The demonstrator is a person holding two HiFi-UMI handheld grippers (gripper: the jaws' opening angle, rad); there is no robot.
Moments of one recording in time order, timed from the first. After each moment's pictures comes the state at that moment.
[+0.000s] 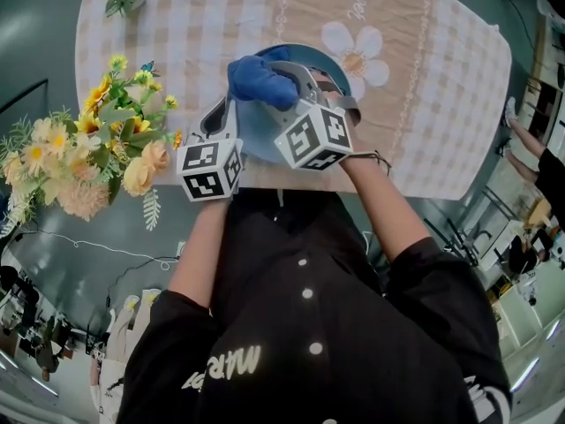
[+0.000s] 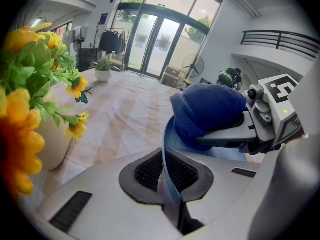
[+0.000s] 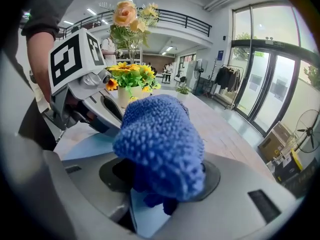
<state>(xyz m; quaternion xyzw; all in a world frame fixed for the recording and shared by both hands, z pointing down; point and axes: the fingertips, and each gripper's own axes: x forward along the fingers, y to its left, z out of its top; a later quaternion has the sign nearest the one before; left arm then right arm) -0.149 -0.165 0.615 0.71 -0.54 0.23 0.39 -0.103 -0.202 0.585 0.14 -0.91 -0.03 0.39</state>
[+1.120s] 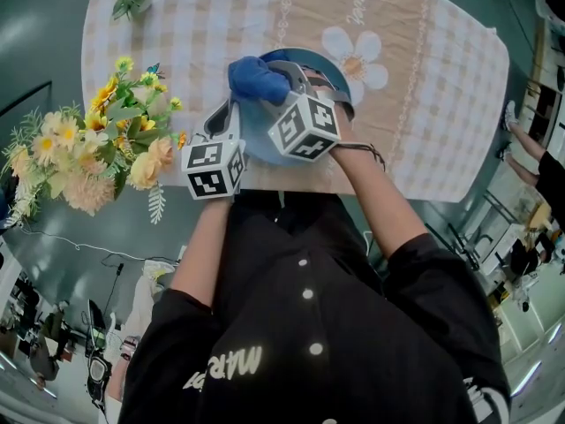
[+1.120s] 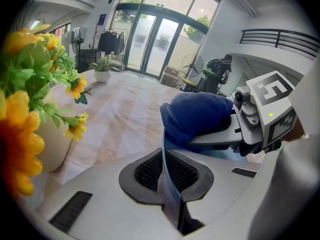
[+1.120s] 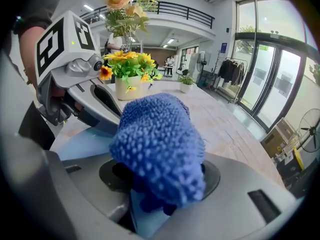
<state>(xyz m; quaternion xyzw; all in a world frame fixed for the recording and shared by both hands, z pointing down) -0.149 -0.164 0.615 0.71 -0.54 0.24 0.38 -0.111 -0.206 0.609 0.12 -0.90 -0.02 0.42</state>
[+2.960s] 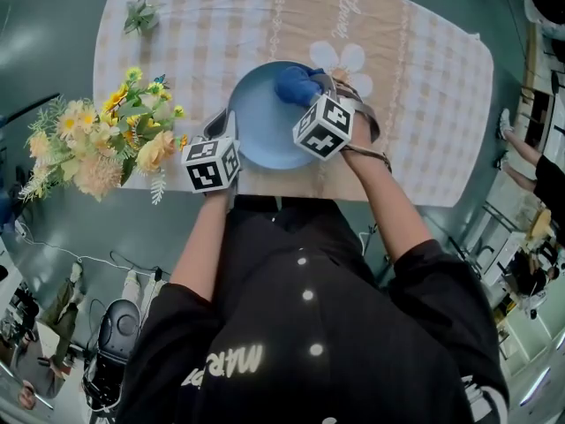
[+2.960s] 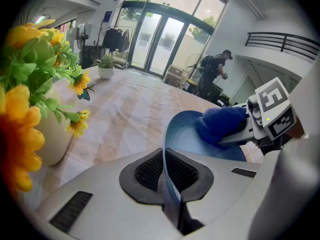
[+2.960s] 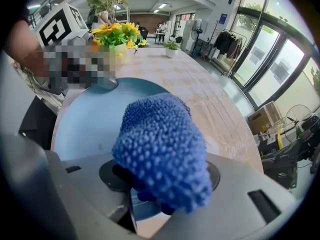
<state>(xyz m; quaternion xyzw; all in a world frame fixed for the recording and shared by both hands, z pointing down) -0.150 -0.163 0.615 0.70 -0.54 0.23 0.41 -0.005 -0.212 0.619 0.16 -0.80 0.02 0.58</state>
